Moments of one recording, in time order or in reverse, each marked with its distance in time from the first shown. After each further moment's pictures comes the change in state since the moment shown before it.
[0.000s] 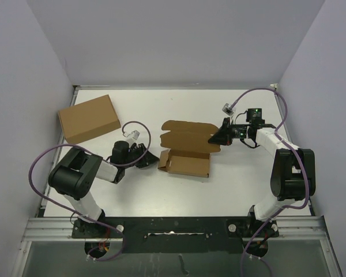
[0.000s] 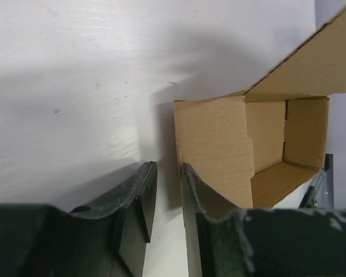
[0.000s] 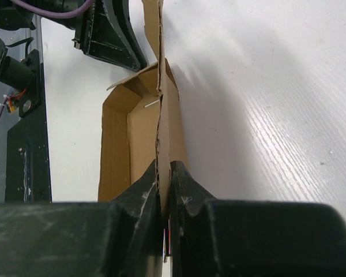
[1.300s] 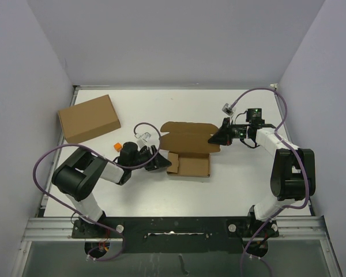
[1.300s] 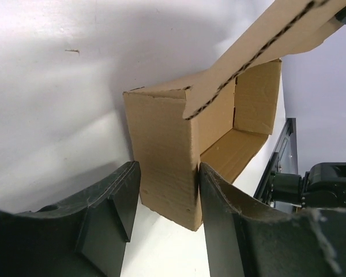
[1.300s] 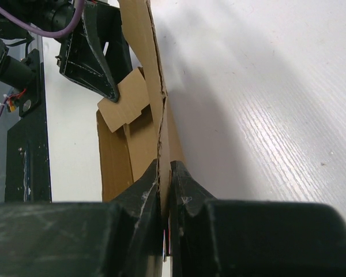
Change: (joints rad) left arm -0.125 0.010 0.018 0.068 0.081 -0.110; right arm 0.000 0.000 0.000 0.000 0.000 -0.003
